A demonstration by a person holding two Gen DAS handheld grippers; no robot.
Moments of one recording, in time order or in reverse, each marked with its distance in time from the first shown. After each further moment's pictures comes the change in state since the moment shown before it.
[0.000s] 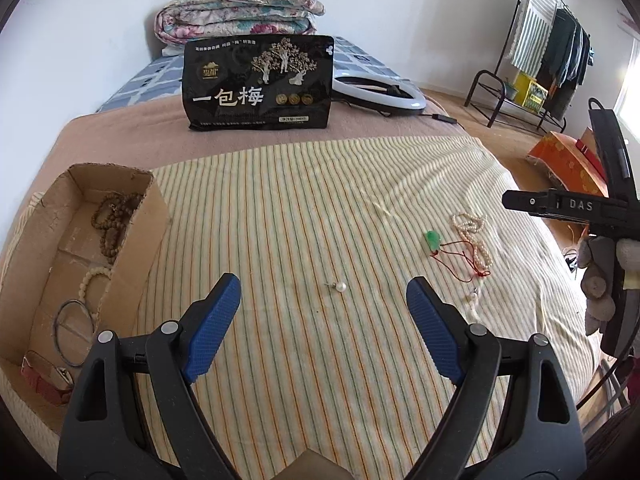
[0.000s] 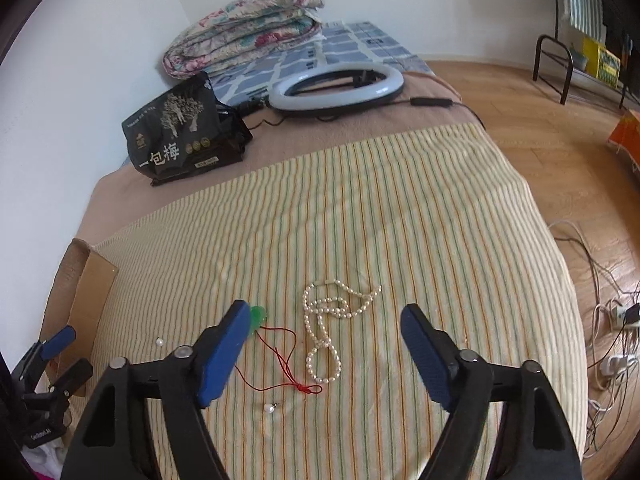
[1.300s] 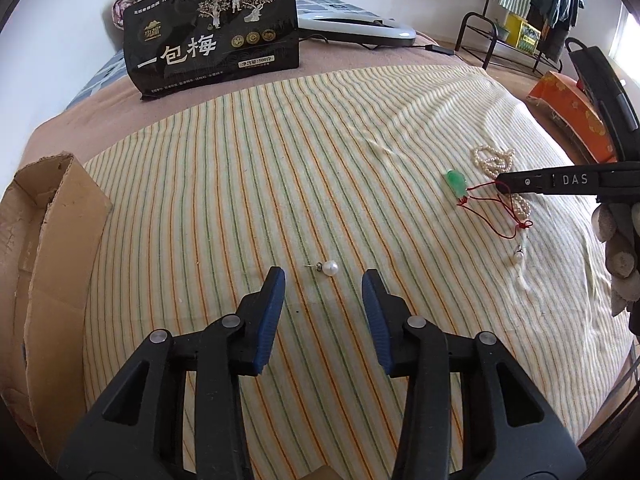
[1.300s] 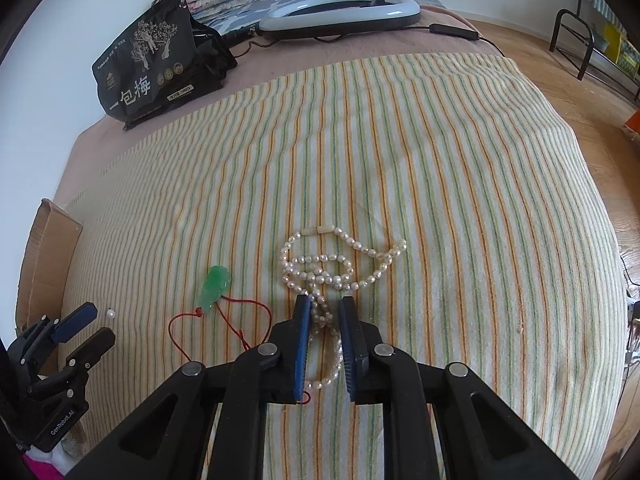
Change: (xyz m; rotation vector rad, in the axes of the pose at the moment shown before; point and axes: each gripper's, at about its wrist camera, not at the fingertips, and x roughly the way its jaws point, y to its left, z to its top) left arm 0.078 -0.021 -0.015 0.135 0.141 0.020; right arm 0.068 0.001 -0.013 -0.037 0.165 -0.010
